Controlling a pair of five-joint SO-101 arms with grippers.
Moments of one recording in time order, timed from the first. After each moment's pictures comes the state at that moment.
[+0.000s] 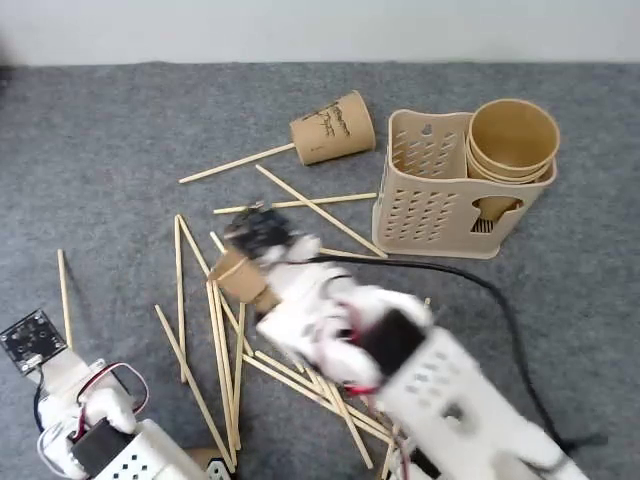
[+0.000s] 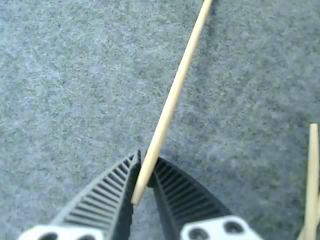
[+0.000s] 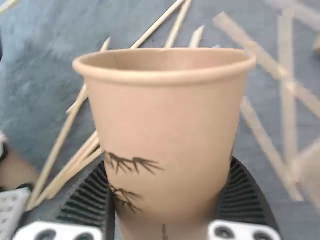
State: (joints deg) left arm -51.4 -103.3 97.5 72.0 1.5; right arm -46.0 -44.3 33.0 68.7 4.9
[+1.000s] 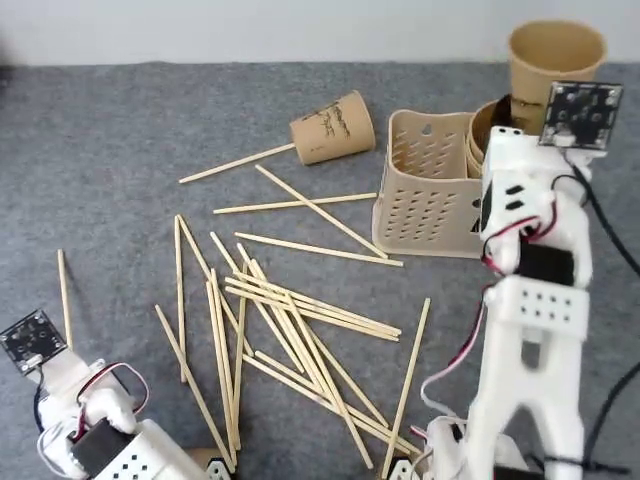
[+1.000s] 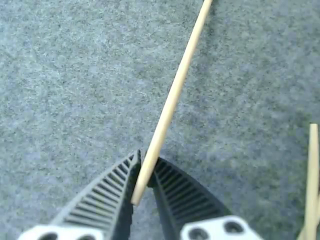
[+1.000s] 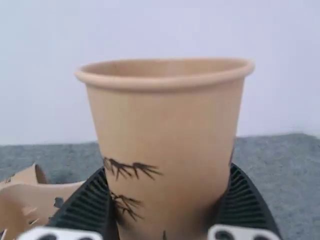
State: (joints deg) left arm -51.4 -103.3 97.5 72.0 1.5; right arm 9.4 -28.8 33.0 17.5 4.4
